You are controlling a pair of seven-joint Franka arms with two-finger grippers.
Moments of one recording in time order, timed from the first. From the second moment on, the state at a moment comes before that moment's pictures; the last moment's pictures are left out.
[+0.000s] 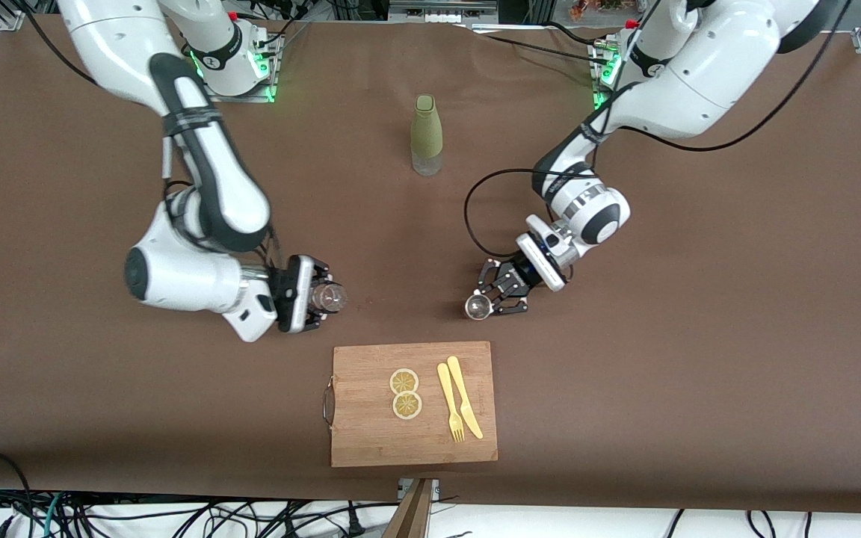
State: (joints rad) left arm 0.00 0.75 -0.46 -1.91 -2.37 2.43 2.80; right arm 0.28 0.63 -0.01 -1.54 0.80 2.06 -1.53
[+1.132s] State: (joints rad) left arm 0.44 0.70 -0.24 -2.00 -1.20 1.68 2.52; right arm -0.15 0.85 -0.02 -1.64 1.05 1.60 -2.36
